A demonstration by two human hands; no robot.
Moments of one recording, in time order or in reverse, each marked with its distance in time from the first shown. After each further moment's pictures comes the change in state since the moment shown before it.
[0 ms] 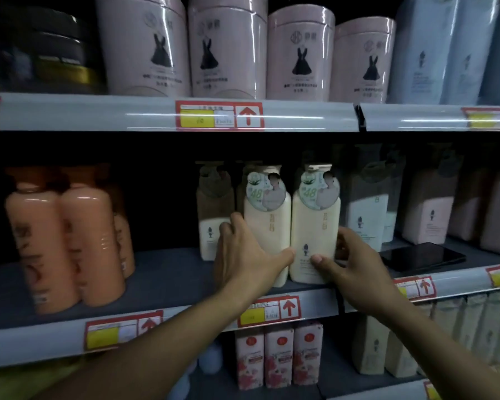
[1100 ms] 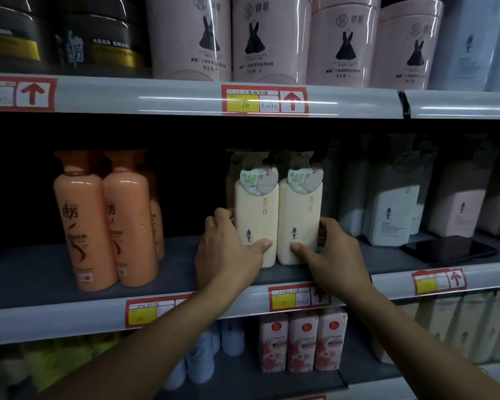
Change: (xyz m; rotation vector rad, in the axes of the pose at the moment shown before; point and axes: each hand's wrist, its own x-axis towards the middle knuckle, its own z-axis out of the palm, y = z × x) left_hand 0.004 -0.065 -0.042 -0.002 0.148 -0.032; right_hand 0.001 -0.045 0.076 -0.150 0.077 0.023
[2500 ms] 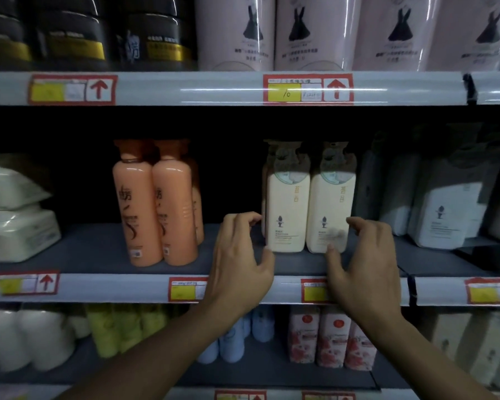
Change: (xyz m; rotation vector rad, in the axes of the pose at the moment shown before) left_hand -0.028 -0.045 -0.024 -0.086 0.067 0.350; right_hand -0.033 0.001 0.025 -0.115 0.252 -0.221
